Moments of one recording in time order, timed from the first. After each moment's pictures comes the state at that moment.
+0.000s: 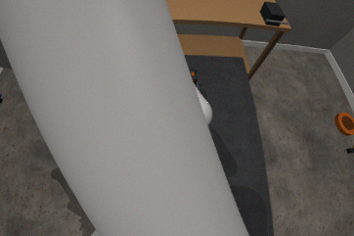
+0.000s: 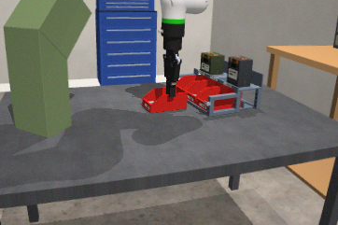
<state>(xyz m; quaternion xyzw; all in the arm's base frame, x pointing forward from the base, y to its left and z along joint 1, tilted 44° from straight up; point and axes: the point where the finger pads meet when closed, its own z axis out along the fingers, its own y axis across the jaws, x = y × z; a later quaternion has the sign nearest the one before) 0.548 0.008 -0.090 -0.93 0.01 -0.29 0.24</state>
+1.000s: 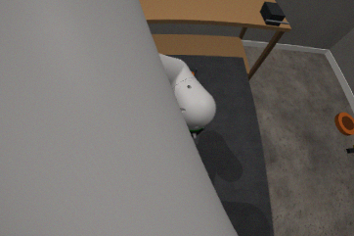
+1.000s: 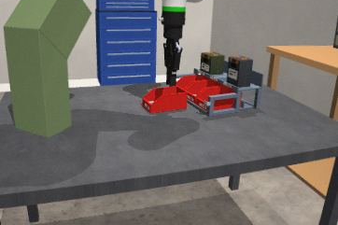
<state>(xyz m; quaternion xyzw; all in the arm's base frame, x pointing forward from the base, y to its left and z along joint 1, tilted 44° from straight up) 0.523 -0.012 -0.057 -0.93 0.01 -0.29 0.24</state>
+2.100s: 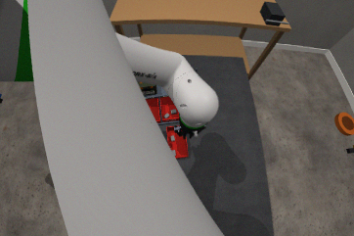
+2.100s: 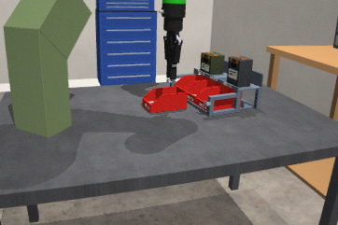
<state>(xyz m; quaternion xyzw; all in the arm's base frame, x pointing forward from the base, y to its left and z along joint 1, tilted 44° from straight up) 0.507 -0.025 -0.036 -0.93 0.01 -0.29 0.24</state>
